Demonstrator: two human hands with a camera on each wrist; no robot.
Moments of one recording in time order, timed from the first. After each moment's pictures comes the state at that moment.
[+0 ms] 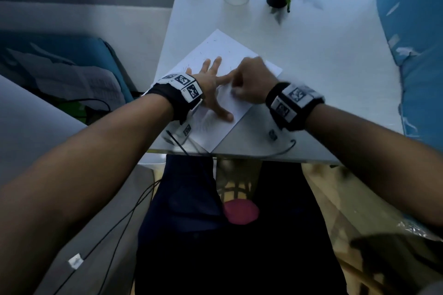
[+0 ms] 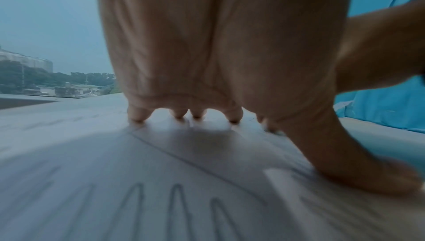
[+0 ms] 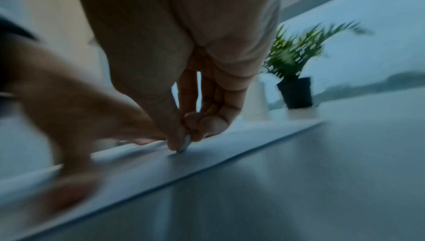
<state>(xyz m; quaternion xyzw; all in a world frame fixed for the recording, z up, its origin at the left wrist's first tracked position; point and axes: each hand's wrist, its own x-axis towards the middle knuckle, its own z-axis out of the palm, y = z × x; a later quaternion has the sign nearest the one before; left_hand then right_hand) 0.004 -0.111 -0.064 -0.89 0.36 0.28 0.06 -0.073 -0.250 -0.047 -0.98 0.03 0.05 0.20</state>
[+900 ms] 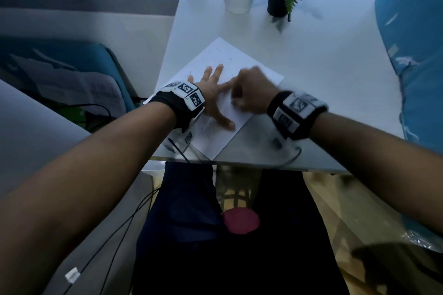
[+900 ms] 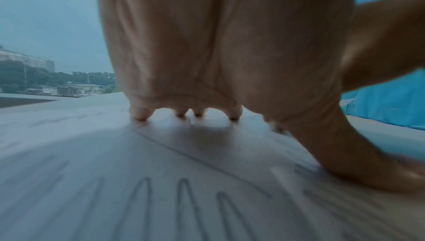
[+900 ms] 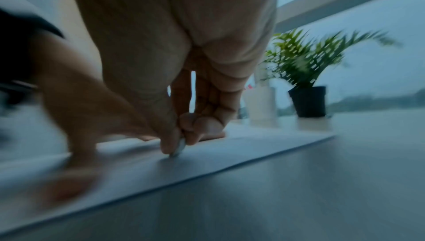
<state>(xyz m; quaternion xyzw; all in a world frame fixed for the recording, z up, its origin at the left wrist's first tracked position) 0.004 -0.111 -0.067 -0.89 0.36 0.27 0.06 -0.075 -0.247 -0.045 -0.98 0.00 0.07 0.17</state>
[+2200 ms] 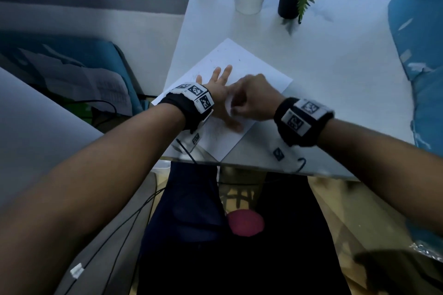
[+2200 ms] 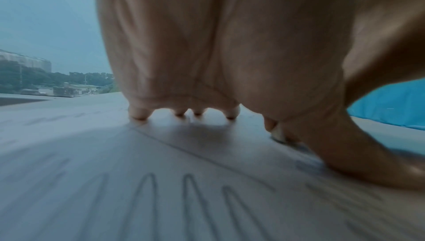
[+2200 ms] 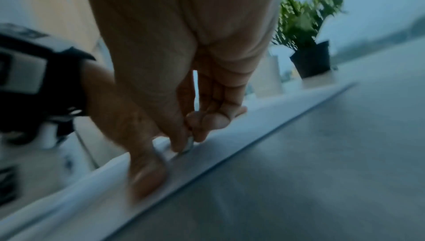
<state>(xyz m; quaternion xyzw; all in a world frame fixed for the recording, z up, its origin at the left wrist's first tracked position) 0.004 -0.111 -0.067 -0.89 0.36 0.27 0.04 -0.070 -0.240 -0.050 -0.97 -0.04 0.09 0.22</state>
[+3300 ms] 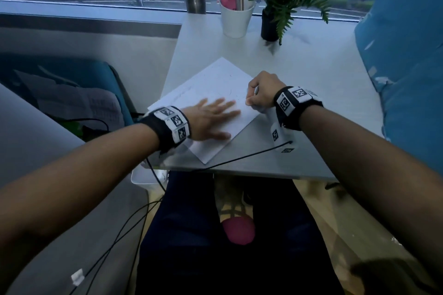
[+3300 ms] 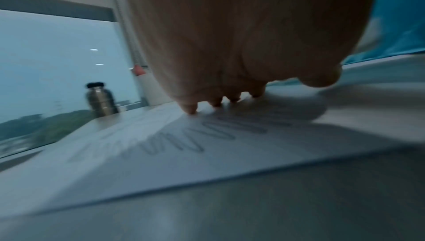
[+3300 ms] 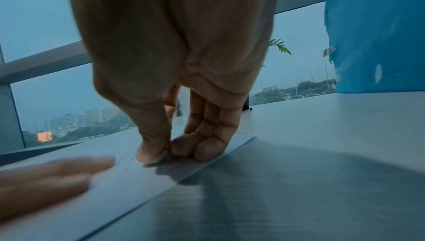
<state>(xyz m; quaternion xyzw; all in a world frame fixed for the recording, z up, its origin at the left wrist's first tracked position) -0.012 -0.078 -0.075 -0.81 0.54 0.20 0.07 -0.053 -0.294 -0.040 -0.95 0.13 0.09 0.27</state>
